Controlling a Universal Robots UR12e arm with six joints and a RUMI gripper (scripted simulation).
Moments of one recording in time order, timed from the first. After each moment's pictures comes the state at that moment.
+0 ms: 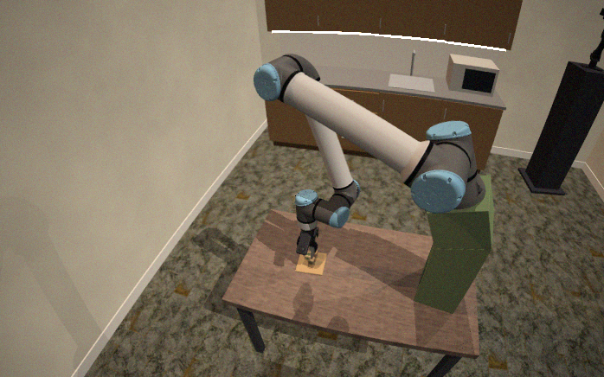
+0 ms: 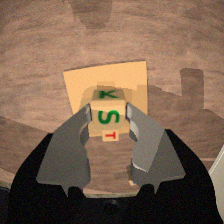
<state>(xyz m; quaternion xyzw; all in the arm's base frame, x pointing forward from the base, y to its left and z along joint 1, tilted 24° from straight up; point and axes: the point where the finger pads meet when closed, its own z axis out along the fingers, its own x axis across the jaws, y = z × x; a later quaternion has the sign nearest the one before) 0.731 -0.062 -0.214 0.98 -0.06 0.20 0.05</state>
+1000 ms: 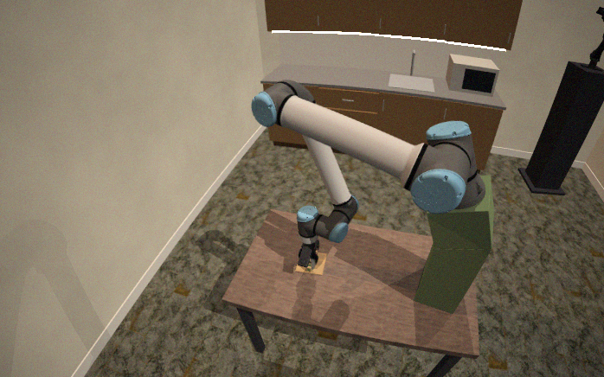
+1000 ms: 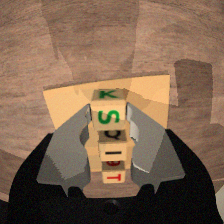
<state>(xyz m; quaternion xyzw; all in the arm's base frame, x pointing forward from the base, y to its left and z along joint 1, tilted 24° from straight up) 0.764 -0.074 -0.300 0.98 -0.06 0.20 0.05</state>
